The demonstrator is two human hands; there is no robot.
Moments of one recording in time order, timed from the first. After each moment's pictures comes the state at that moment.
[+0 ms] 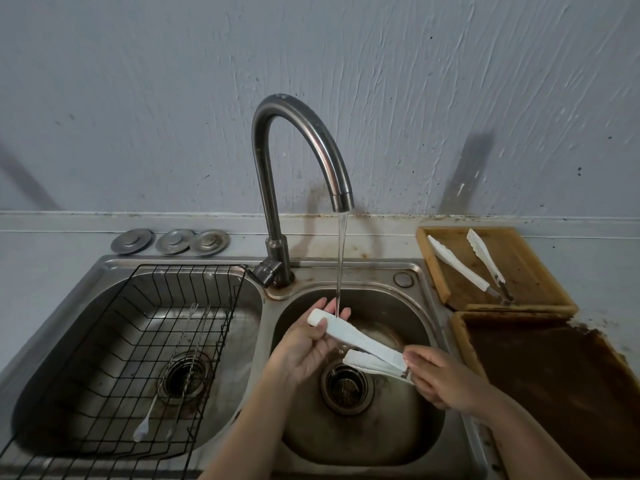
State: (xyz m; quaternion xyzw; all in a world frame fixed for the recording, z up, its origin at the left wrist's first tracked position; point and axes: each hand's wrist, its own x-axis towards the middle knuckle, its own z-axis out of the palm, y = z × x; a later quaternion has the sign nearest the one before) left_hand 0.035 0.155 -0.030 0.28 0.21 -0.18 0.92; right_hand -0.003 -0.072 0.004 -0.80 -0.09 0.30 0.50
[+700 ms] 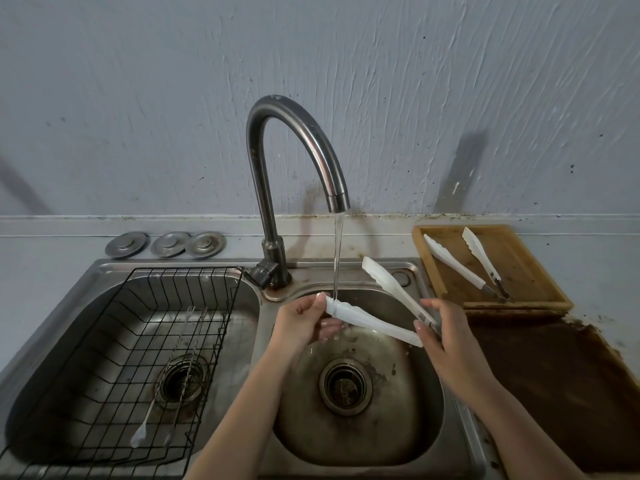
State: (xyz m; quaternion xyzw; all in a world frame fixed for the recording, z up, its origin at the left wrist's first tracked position) left_hand 0.046 0.154 -0.015 0.60 0.16 -0.09 0.78; right_hand 0.012 -0.076 -0.009 -0.93 -0.02 -0.07 0.37
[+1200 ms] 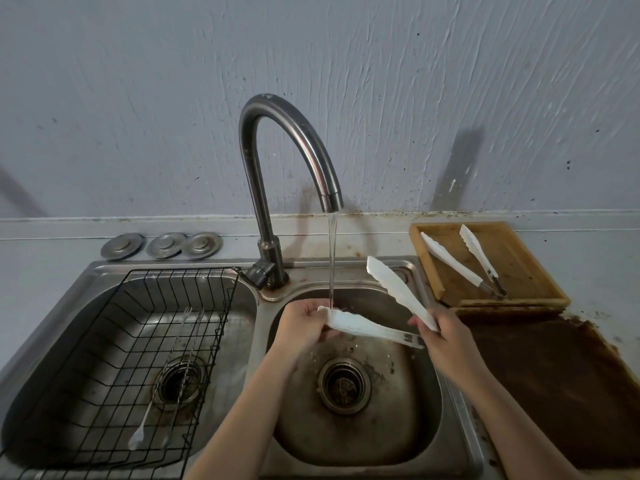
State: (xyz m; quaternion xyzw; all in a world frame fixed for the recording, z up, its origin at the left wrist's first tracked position) left_hand 0.047 0.144 -0.007 0.70 0.19 -0.11 0.68; right_hand 0.019 -0.076 -0.007 -0.90 0.02 -0.01 0.44
